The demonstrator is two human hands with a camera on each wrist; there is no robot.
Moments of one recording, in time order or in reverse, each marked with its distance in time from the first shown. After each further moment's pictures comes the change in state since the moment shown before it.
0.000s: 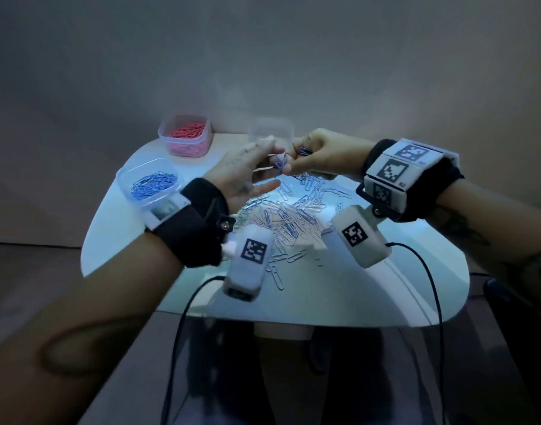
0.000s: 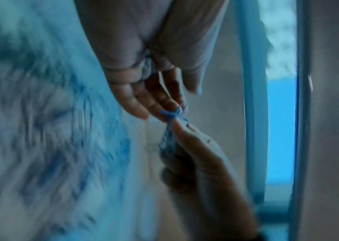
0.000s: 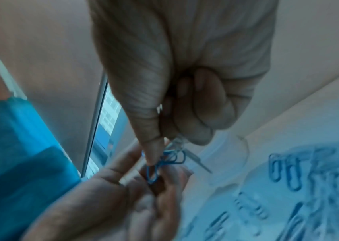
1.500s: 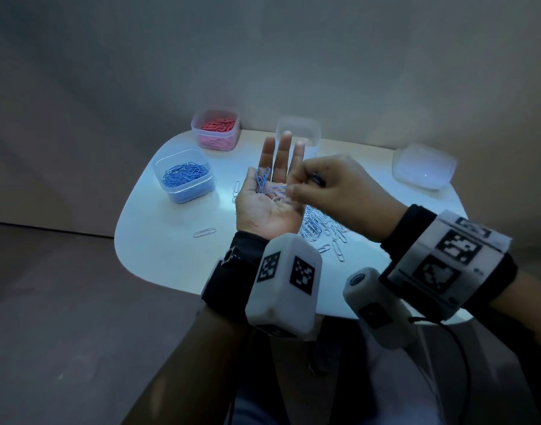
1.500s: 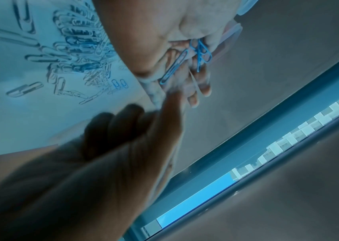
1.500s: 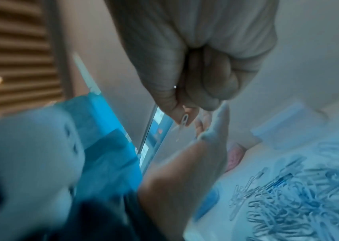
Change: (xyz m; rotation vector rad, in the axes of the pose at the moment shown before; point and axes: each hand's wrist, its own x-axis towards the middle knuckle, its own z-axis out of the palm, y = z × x) left_hand -0.048 -0.030 0.016 -1.347 -0.128 0.195; right_hand -0.050 -0.039 0.071 -0.087 0.378 -0.185
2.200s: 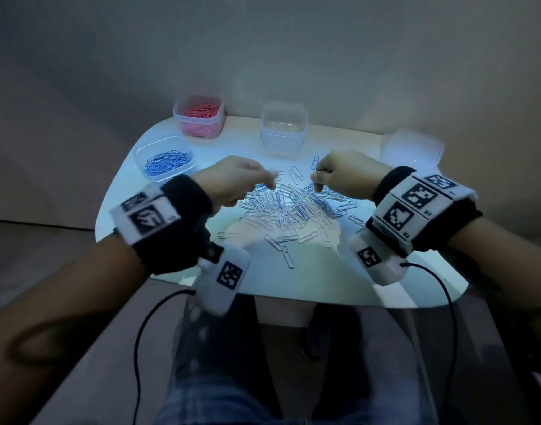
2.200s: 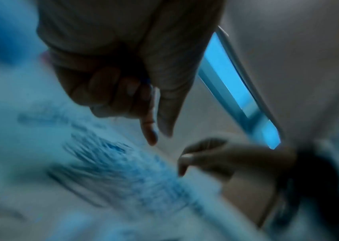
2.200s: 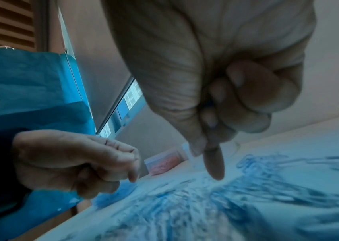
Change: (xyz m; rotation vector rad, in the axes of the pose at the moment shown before) left_hand 0.010 0.045 0.016 2.062 0.167 -0.301; right_hand 0.027 0.051 -0.018 -0.502 -0.243 0.286
